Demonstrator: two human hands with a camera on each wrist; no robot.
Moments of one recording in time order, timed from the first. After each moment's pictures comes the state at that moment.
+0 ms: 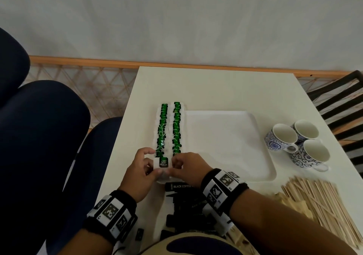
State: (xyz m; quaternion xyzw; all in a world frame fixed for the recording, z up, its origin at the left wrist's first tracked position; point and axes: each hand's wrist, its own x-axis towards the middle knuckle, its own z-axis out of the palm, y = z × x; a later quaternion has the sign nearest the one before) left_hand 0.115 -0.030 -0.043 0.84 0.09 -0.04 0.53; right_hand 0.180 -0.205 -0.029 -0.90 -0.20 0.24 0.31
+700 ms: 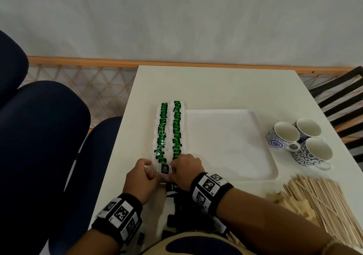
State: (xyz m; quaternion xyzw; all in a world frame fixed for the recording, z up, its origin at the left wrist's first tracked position) left_hand 0.114 -0.038 -0.062 0.87 0.21 -0.05 0.44; right_hand 0.176 -0.186 -0.041 -0.95 -0.22 0.22 0.08
